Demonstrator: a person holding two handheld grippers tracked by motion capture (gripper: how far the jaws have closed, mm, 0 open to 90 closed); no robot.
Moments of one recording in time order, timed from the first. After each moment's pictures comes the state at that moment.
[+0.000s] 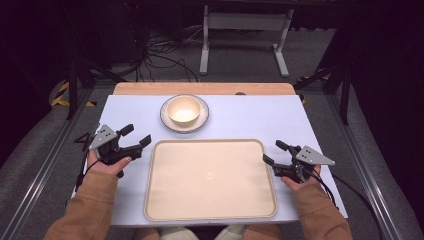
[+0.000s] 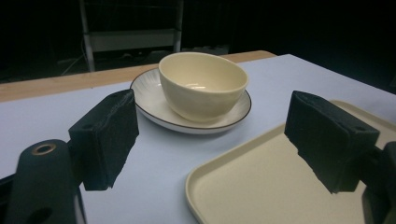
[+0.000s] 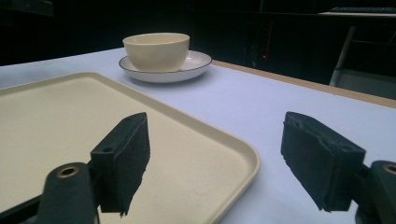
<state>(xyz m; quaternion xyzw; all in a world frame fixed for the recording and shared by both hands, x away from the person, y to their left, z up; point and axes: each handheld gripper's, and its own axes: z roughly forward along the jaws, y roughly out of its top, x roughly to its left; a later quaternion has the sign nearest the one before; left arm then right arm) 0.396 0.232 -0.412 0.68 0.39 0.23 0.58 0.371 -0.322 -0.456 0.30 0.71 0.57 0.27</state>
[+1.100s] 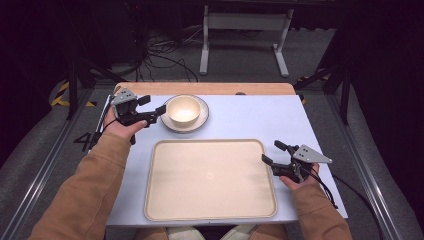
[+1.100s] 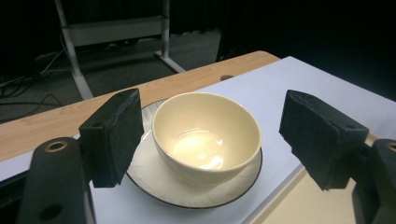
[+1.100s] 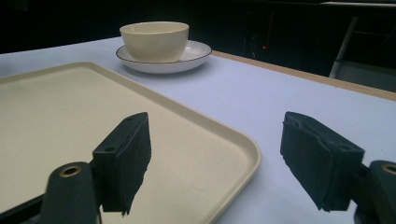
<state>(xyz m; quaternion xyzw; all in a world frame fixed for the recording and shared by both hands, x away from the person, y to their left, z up) 0.482 0.194 -0.363 0.72 0.37 0.20 0.55 0.374 -0.318 -0.456 0.30 0.73 0.56 0.26</state>
